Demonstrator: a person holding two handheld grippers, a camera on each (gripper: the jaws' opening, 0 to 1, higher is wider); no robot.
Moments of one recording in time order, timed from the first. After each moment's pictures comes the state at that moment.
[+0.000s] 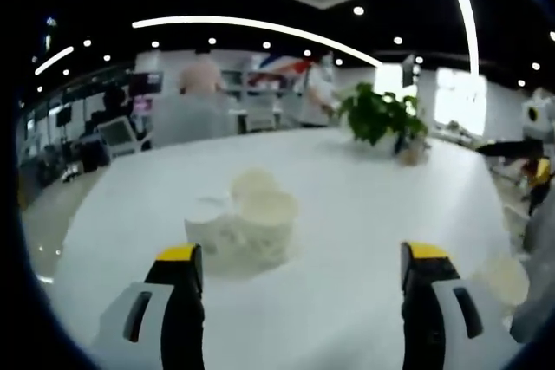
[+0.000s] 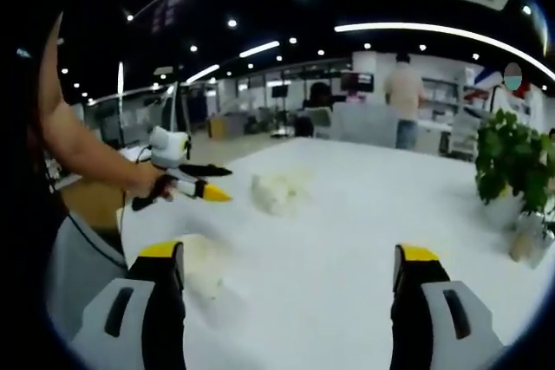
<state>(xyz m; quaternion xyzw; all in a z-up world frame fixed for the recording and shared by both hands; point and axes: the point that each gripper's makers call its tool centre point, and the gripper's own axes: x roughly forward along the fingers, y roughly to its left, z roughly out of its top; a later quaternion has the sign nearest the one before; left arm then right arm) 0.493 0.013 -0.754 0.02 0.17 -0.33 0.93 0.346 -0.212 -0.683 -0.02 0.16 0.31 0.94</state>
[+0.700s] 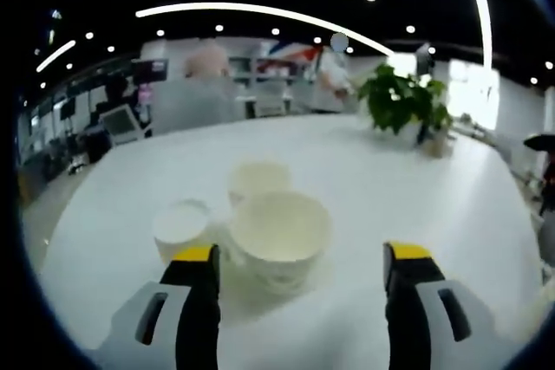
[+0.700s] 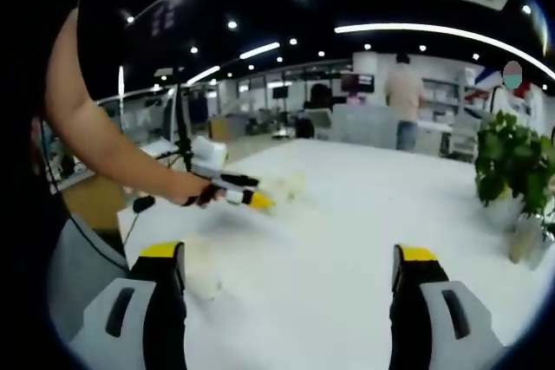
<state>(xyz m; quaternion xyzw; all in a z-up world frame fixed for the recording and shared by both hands) 0.558 -0.012 -0.784 0.03 0.20 -0.30 0.93 0.343 -0.217 -0.681 -0.02 0.16 0.32 0.93</state>
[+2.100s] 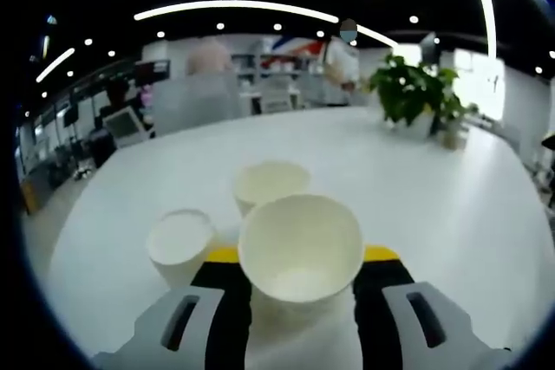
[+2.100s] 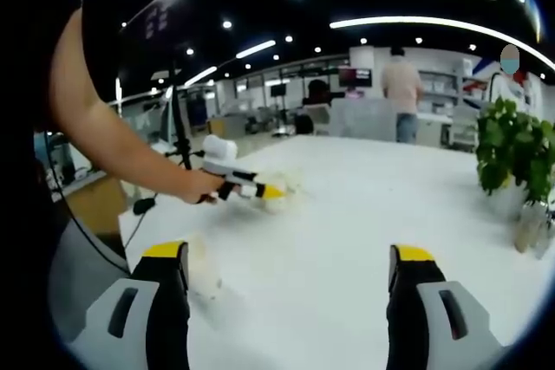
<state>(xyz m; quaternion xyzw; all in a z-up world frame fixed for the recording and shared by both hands) 0.580 -0.015 -0.788 0.05 0.20 -0.29 0.94 0.352 -0.219 -0.692 -0.01 0.17 0.32 0.93</state>
